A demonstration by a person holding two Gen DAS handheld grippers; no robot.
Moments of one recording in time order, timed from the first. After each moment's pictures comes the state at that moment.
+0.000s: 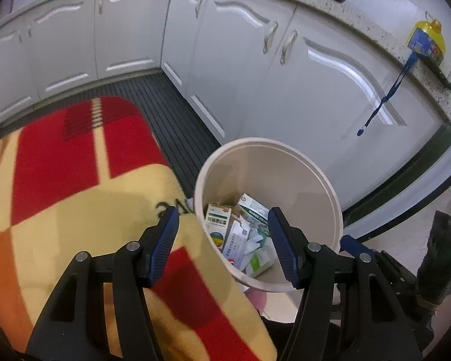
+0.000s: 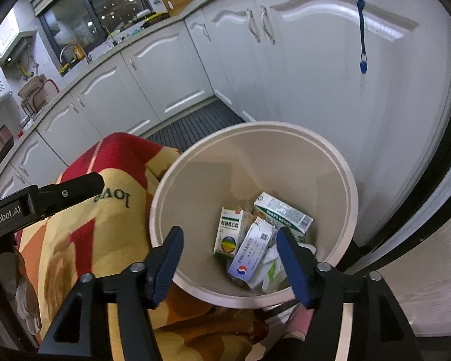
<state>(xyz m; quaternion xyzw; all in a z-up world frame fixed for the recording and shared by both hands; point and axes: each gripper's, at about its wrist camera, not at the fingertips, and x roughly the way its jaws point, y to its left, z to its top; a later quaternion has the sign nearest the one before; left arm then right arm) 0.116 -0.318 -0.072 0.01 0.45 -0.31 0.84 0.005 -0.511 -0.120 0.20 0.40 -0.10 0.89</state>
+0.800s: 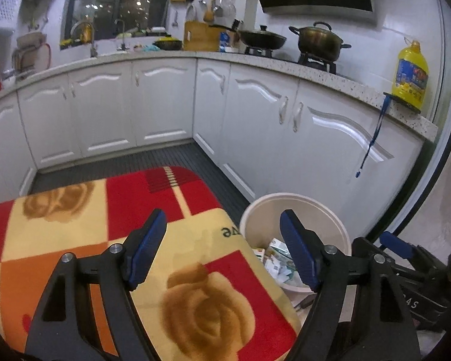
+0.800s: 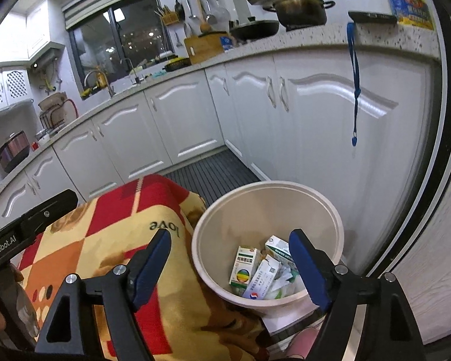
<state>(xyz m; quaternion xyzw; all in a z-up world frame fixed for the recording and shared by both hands) 0.043 -0.232 0.000 0.01 0.29 -0.25 0.92 -0.042 -0.461 -0.043 0.15 0.29 -0.11 0.94</state>
